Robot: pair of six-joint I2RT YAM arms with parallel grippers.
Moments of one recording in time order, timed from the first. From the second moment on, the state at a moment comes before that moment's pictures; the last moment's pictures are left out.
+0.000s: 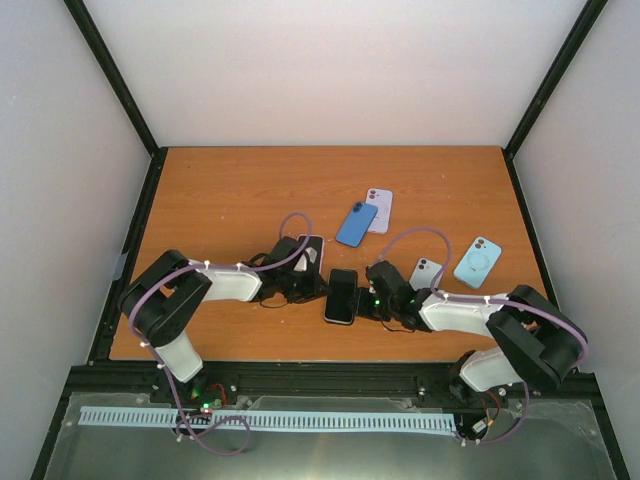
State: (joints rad) left arm -0.72 1.68 0.70 0.12 0.46 -0.94; right arm 0.78 1.40 0.45 0.07 -0.18 0.90
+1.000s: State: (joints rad) left arm -0.76 1.62 0.60 0.13 0.49 -0.95; right arm 0.78 1.33 0.35 0.19 -0.24 1.06
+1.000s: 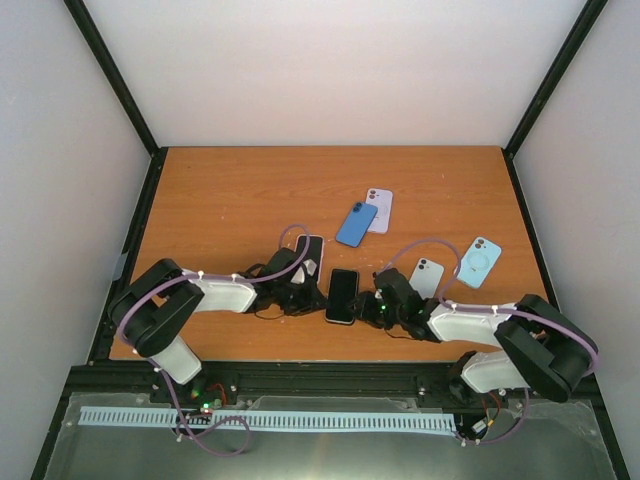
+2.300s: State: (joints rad) left arm -0.77 1.61 0.56 0.23 0.51 -1.00; right arm 0.78 1.25 0.28 0.34 -0.26 1.13
